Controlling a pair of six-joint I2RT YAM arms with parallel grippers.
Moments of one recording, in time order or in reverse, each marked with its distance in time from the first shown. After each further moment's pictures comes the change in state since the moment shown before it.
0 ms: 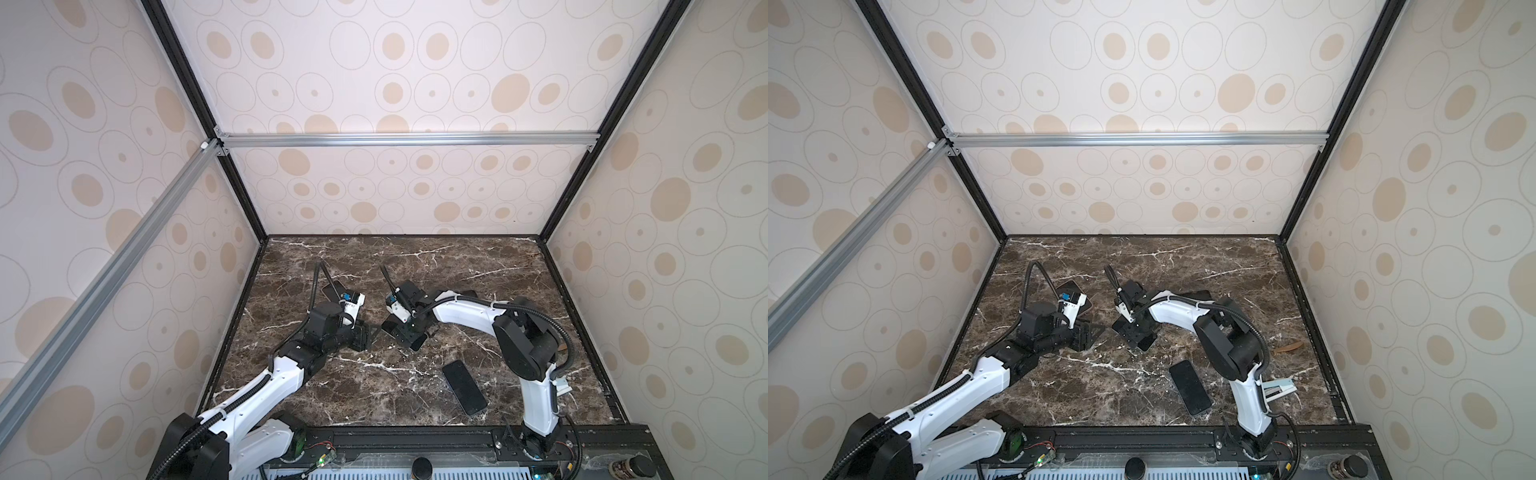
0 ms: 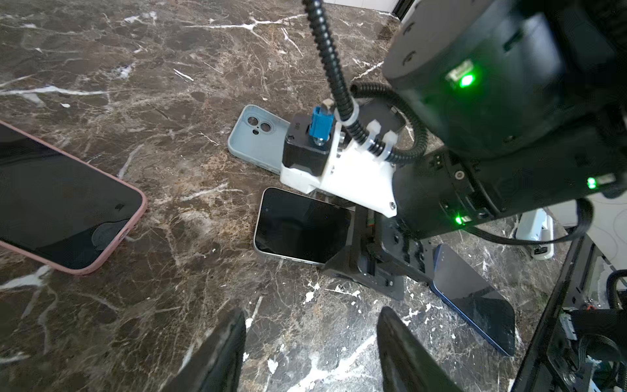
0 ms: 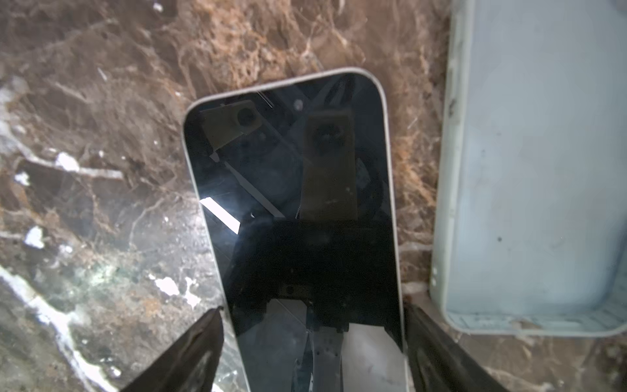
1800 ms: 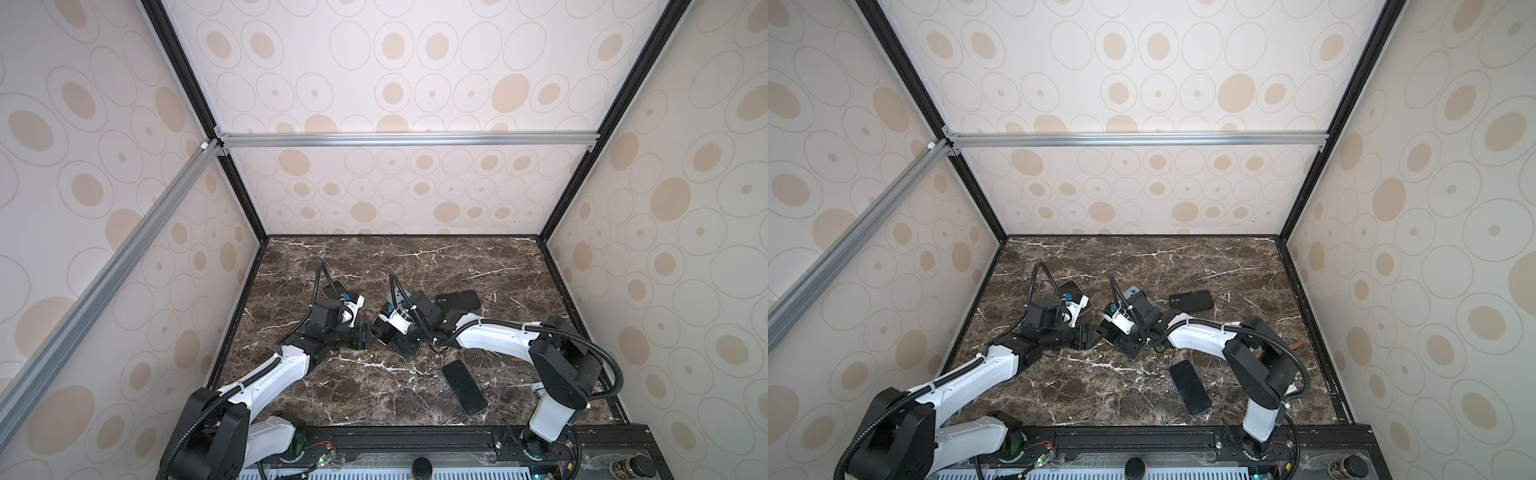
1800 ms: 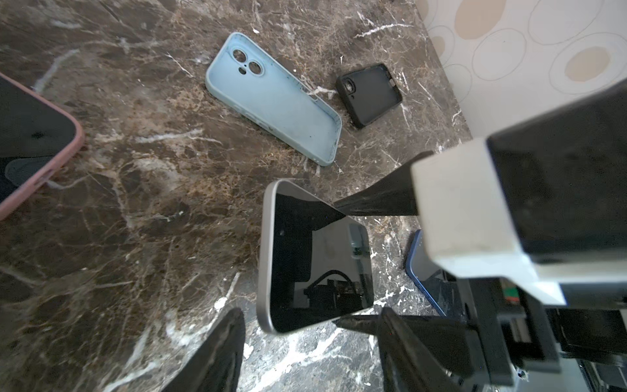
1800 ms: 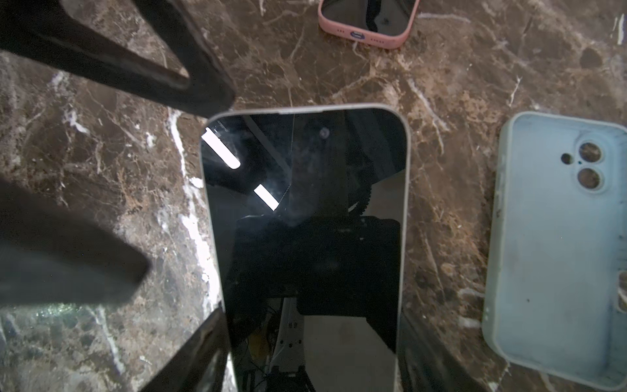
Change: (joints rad) left arm 0.091 0.148 0.014 0.005 0.207 -0.102; right arm 0.082 -0.298 -0.371 0.466 -0.121 -0.125
